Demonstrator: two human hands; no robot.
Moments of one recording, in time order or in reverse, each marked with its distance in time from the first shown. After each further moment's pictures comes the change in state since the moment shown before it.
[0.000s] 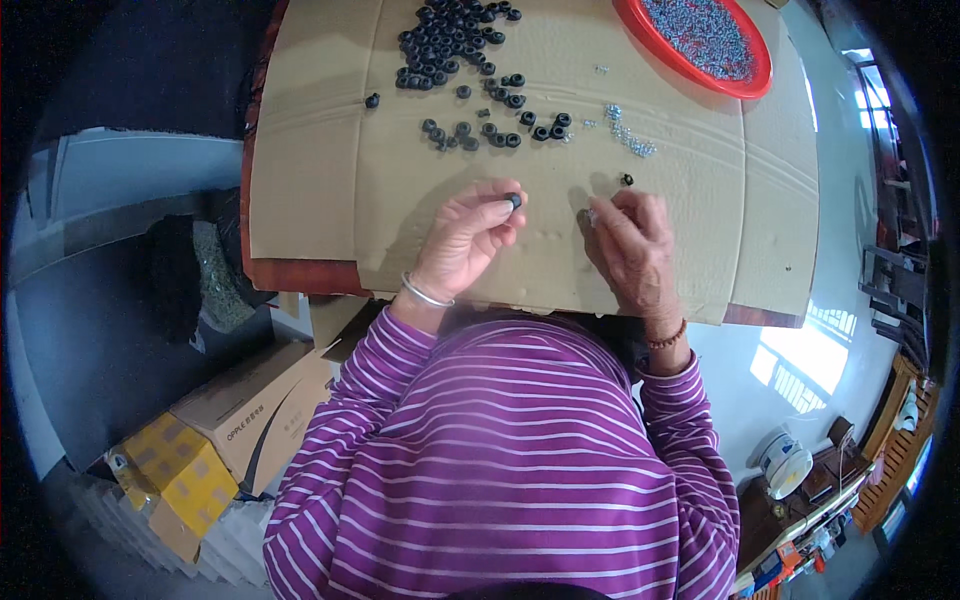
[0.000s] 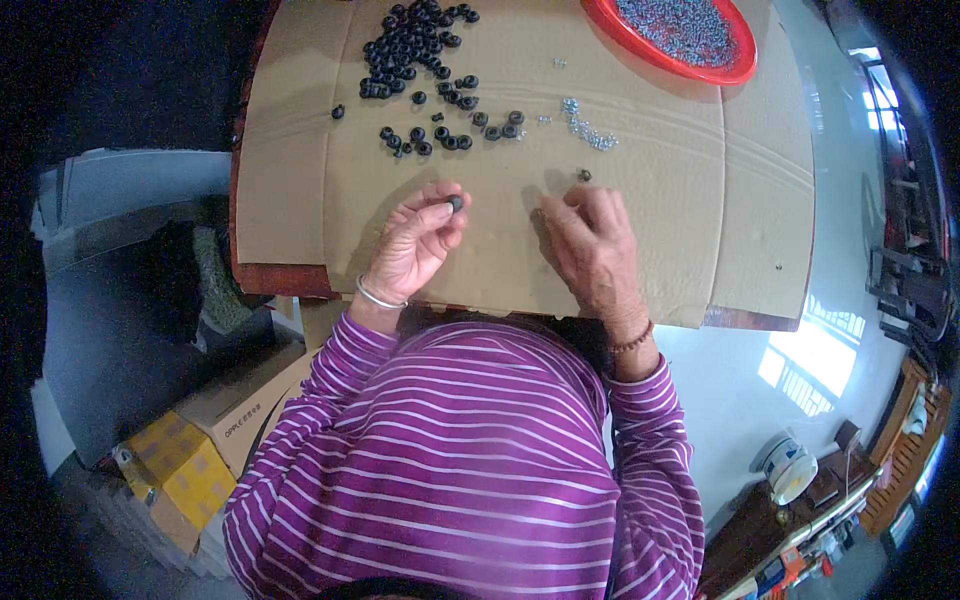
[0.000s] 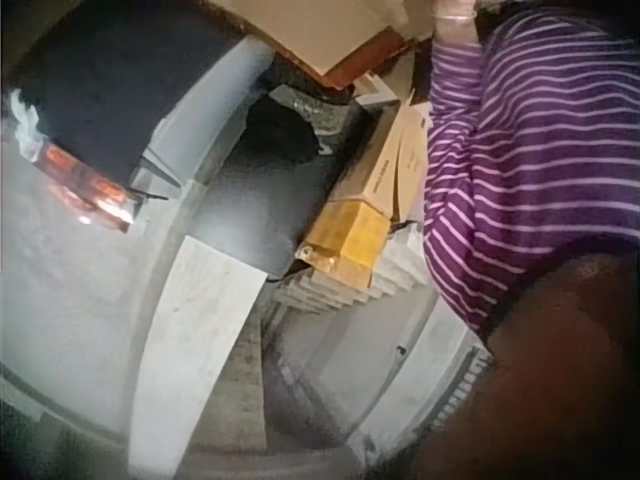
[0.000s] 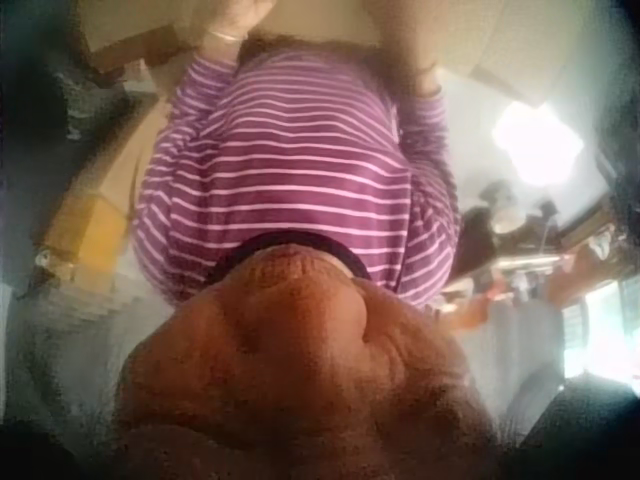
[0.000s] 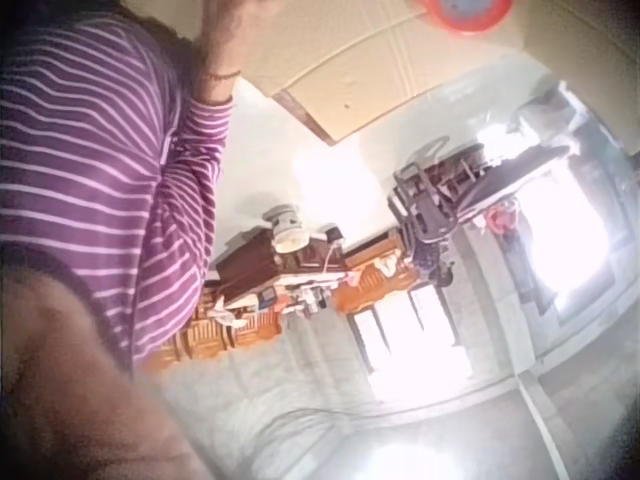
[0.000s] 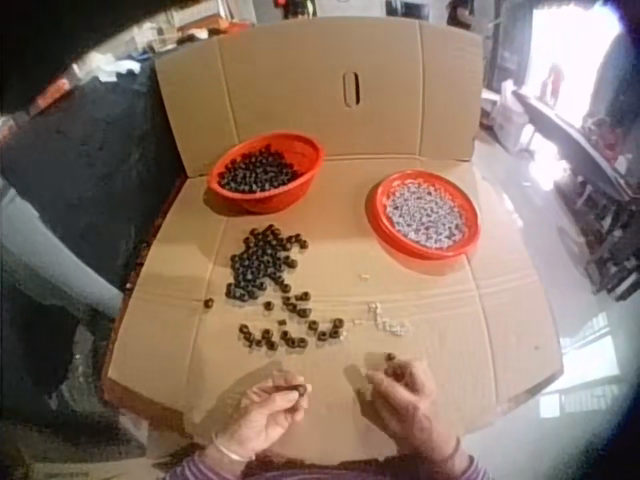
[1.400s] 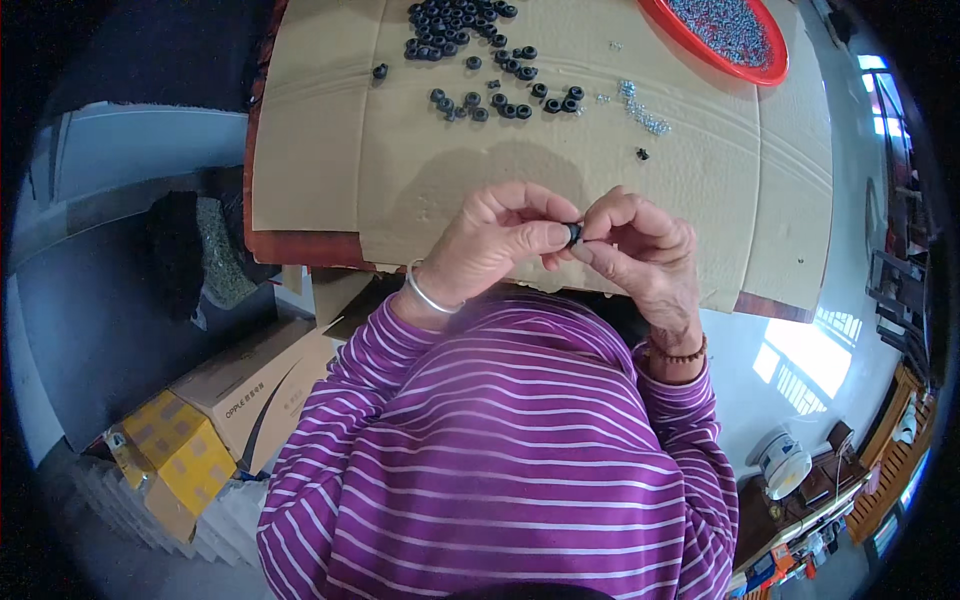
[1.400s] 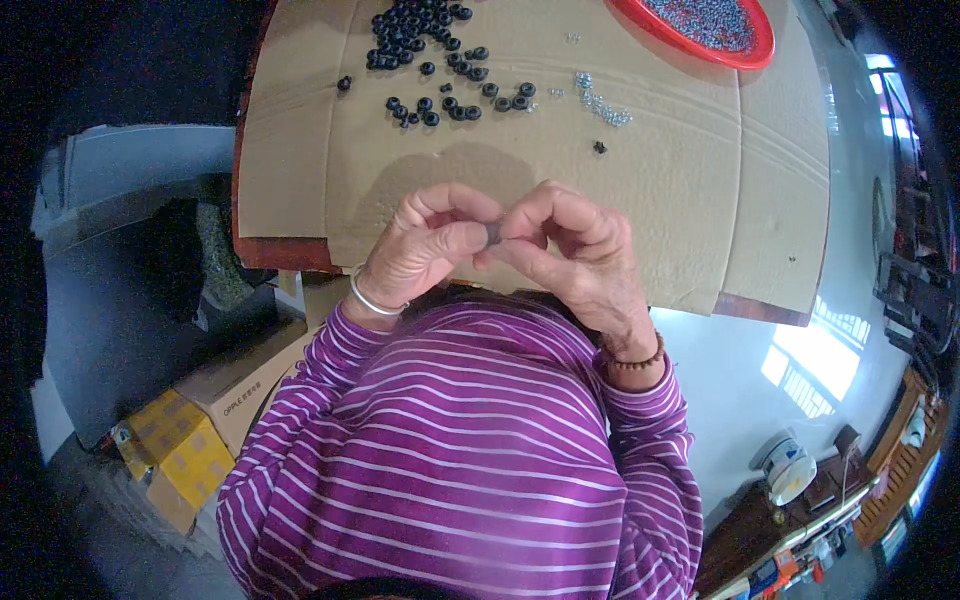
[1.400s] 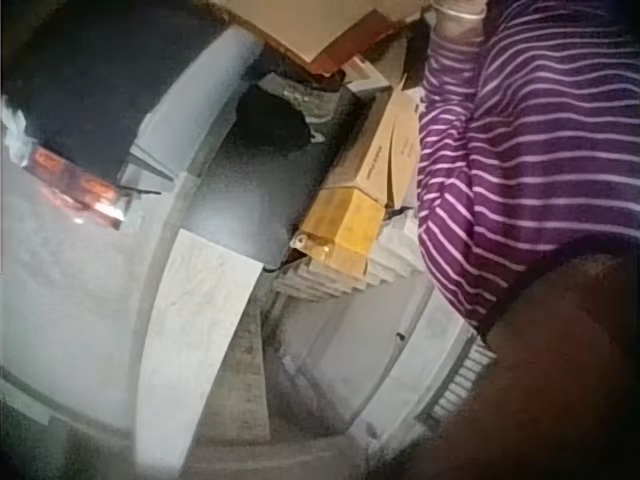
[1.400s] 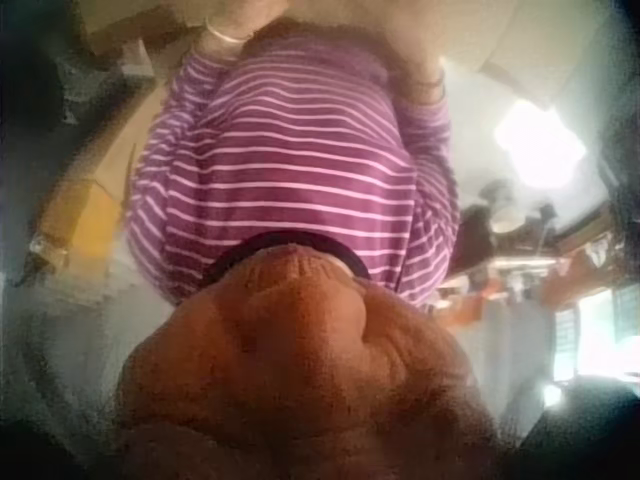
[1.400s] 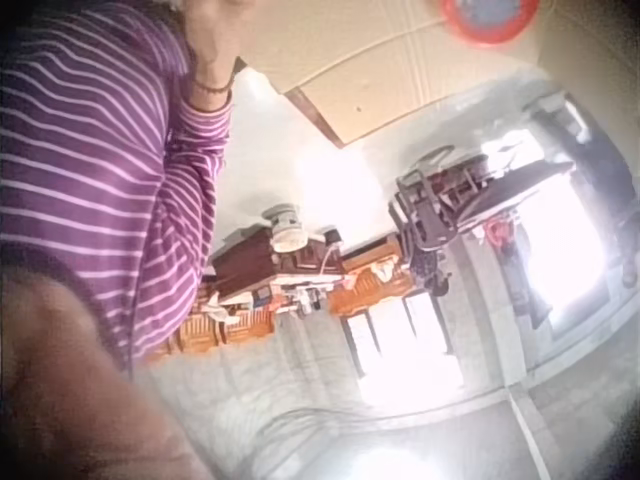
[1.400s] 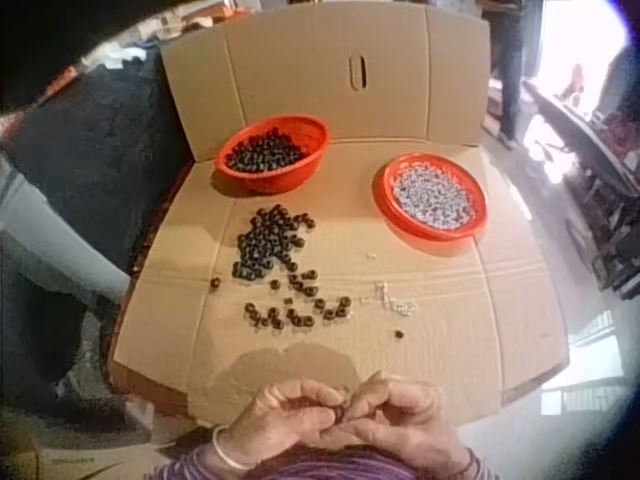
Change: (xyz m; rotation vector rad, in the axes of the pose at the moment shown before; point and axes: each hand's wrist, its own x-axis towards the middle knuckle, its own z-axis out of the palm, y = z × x) left_hand -0.024 0.005 0.048 0.264 -0.150 -0.063; right_hand 0.015 -0.053 -0.028 1.160 -0.151 0.522
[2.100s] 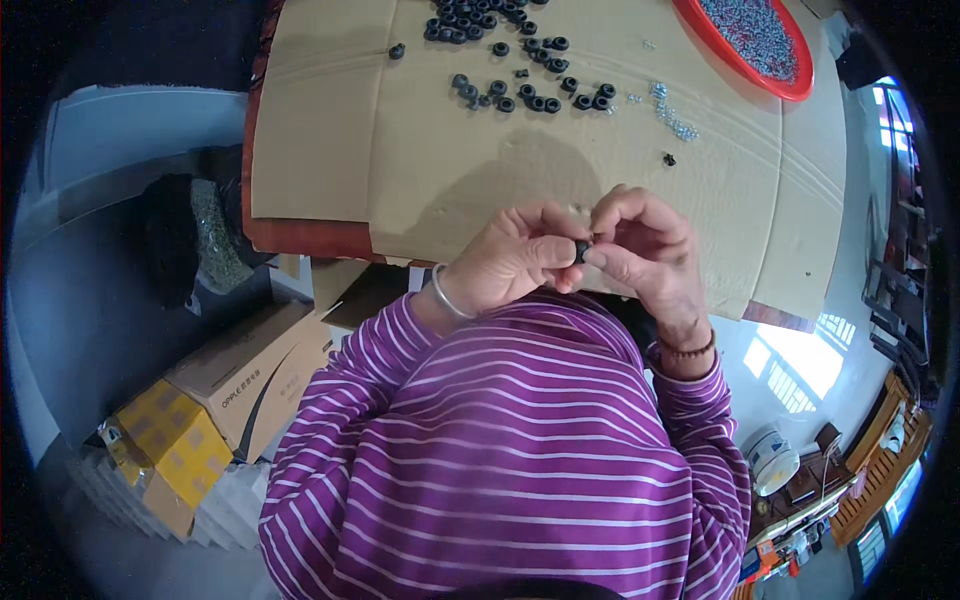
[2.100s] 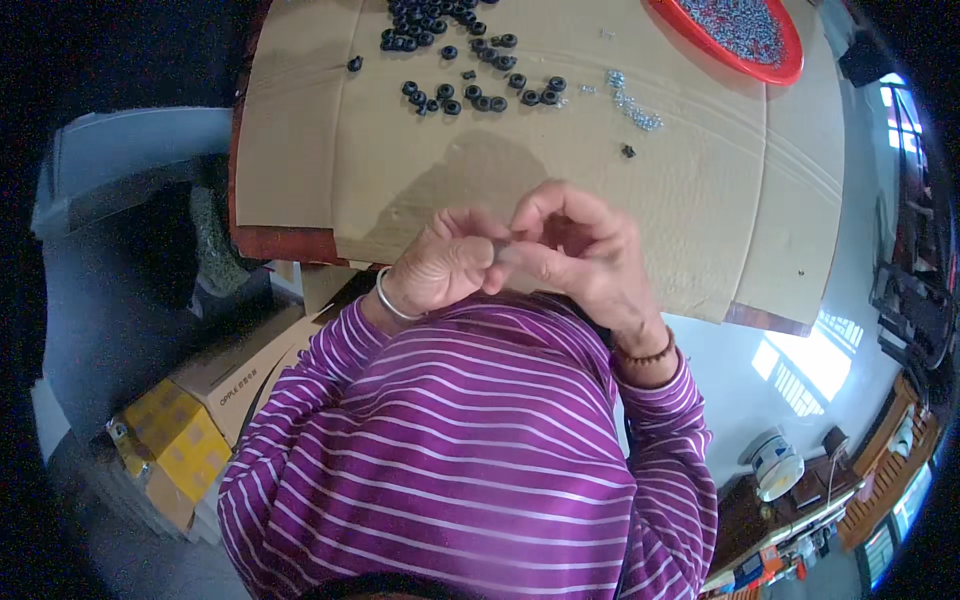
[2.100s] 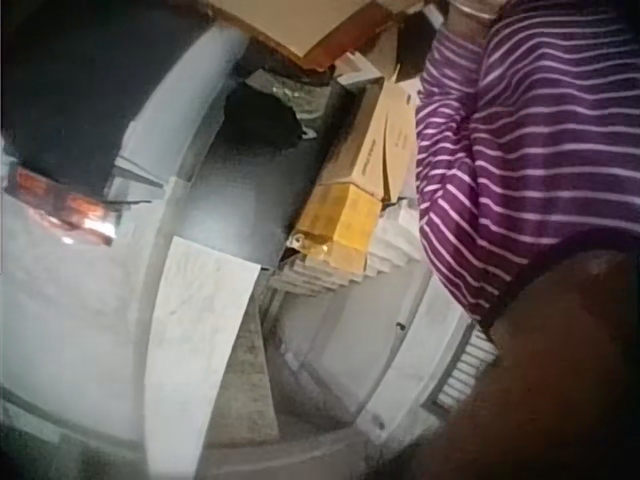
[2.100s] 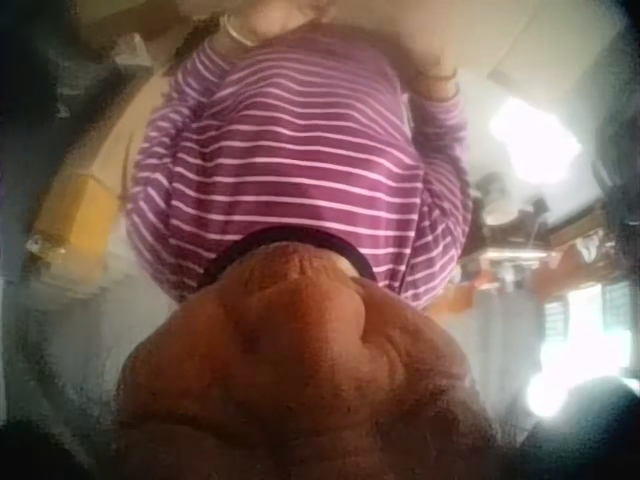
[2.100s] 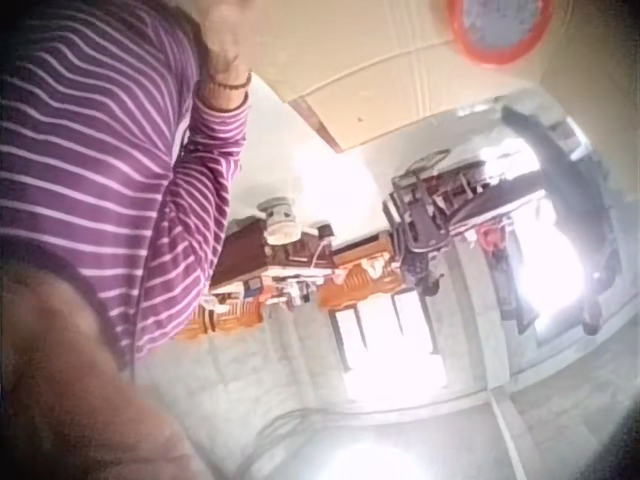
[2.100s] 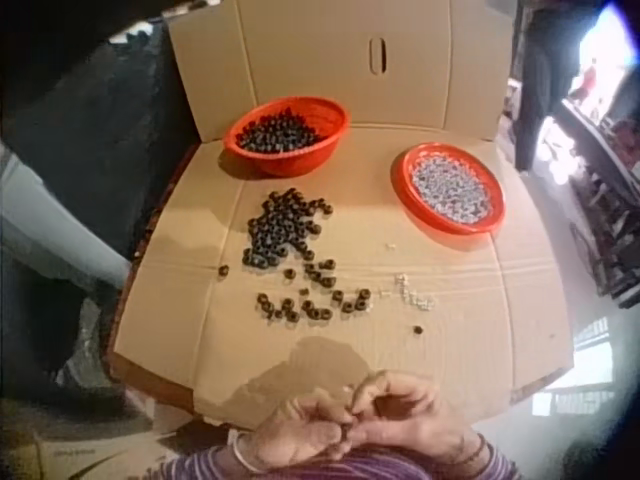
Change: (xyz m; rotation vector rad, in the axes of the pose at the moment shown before) left_hand -0.007 -0.021 -0.017 -0.430 -0.099 -0.115; right_hand 0.011 0.008 0.001 0.057 -0.144 0.213
